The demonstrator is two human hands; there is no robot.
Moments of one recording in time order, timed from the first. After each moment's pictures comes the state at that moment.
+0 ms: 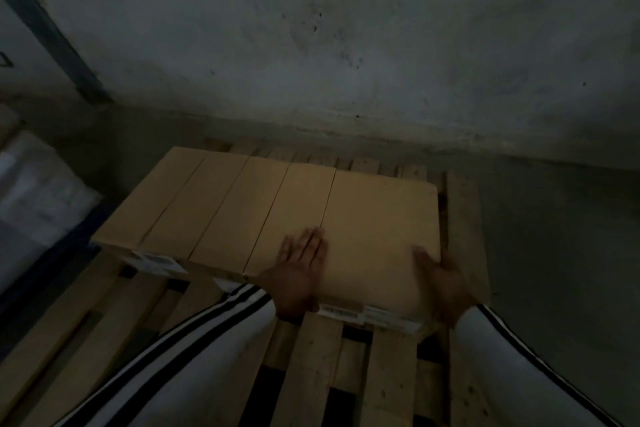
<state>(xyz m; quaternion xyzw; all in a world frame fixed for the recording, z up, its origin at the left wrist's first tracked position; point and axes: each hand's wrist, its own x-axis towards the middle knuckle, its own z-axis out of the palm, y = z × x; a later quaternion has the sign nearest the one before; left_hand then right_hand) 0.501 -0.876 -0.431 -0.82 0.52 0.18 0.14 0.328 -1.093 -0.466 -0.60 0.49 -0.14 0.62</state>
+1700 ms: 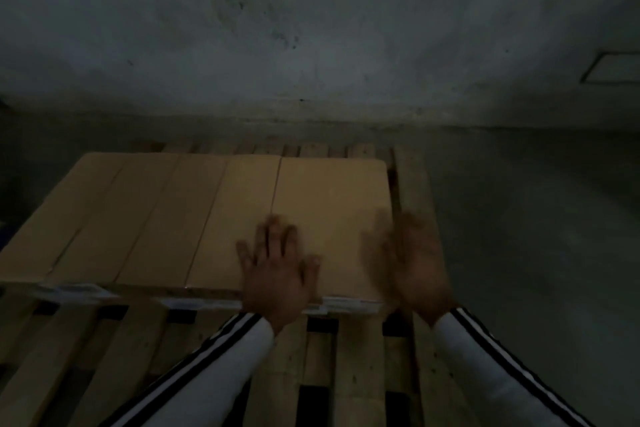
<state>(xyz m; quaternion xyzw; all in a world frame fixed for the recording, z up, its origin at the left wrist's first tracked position) 0.461 -0.918 -0.472 -0.91 0.40 0.04 -0.05 0.292 -1.094 -0.468 -0.85 0.38 -0.22 0.29</state>
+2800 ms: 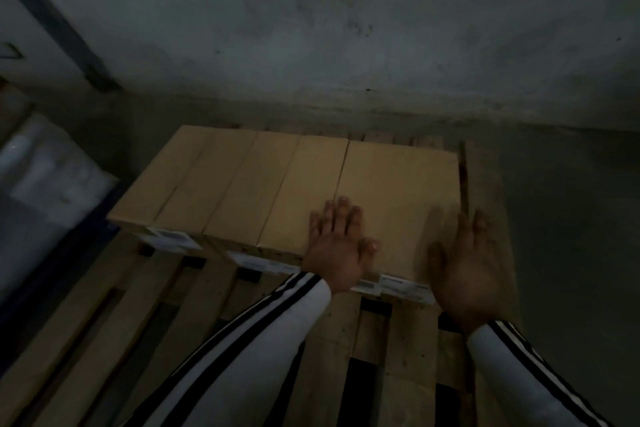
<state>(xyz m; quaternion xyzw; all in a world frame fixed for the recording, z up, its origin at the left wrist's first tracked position) 0.471 -0.905 -0.461 -0.89 0.44 0.09 -0.03 0.304 -1.037 -0.452 -0.85 0.43 -0.21 0.23</state>
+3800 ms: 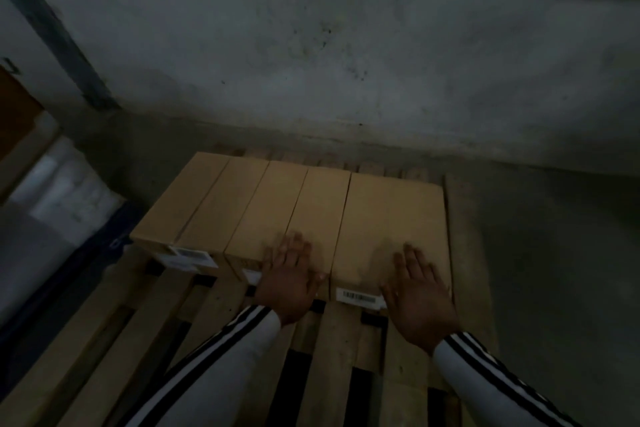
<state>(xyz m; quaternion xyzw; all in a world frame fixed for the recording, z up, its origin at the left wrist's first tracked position) 0.501 -0.792 -0.420 -0.90 0.41 0.11 0.00 0.314 -0.973 -0.407 -0.95 0.30 0.05 0.10</state>
